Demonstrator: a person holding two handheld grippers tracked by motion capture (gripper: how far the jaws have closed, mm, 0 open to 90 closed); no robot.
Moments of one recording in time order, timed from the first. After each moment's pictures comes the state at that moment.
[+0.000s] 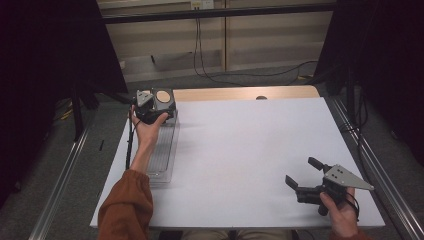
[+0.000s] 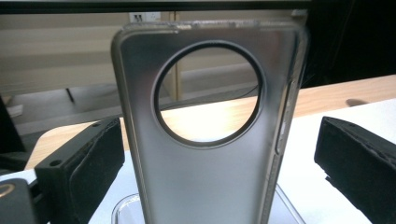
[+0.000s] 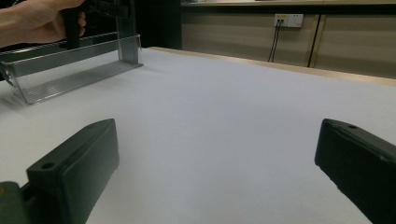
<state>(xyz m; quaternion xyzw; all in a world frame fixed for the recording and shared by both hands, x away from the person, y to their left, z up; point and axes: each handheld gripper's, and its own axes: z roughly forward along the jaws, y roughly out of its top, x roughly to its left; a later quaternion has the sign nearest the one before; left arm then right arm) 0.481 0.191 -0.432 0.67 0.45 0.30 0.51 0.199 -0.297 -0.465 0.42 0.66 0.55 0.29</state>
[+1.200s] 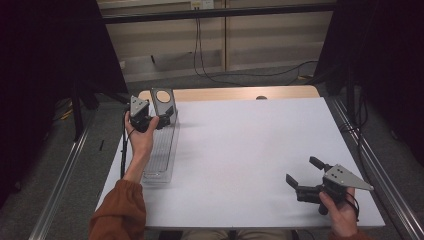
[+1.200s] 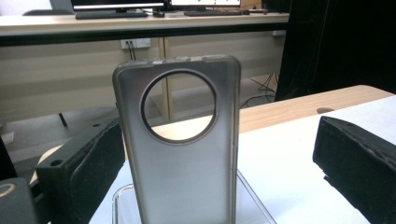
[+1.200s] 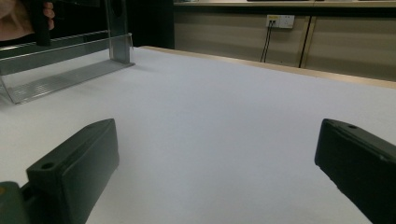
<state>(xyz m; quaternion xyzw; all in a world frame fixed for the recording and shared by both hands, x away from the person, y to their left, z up) 0.441 0.196 -0.419 0.66 0.41 0.32 0.54 0.201 -0.297 -0.466 0.42 0.66 0.54 0.31</state>
